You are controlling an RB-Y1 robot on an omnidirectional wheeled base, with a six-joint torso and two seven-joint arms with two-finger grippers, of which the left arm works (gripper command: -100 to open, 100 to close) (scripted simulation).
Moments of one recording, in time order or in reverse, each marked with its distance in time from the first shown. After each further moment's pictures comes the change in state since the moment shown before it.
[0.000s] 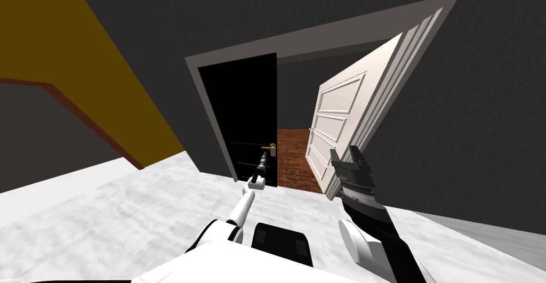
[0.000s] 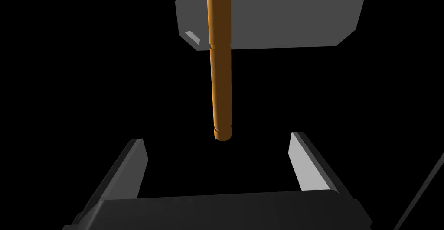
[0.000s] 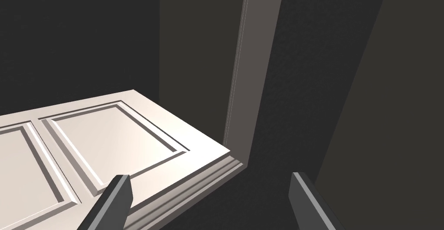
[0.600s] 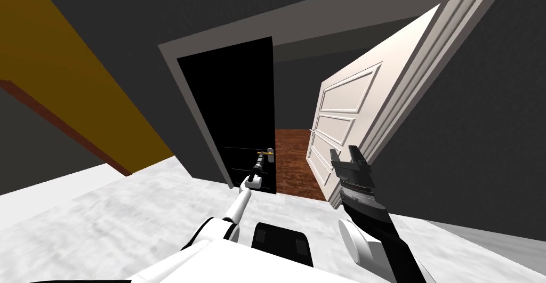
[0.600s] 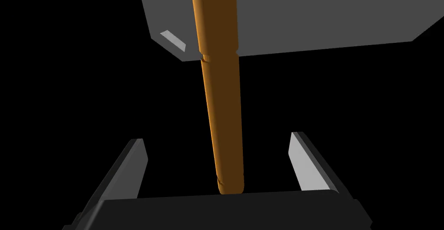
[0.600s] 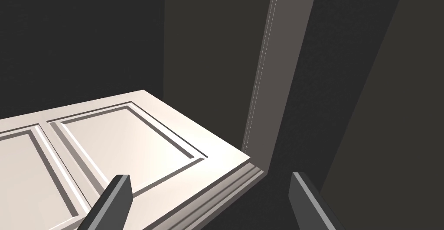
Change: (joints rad) arm -0.003 0.061 0.010 0.008 0.004 -0.007 0.001
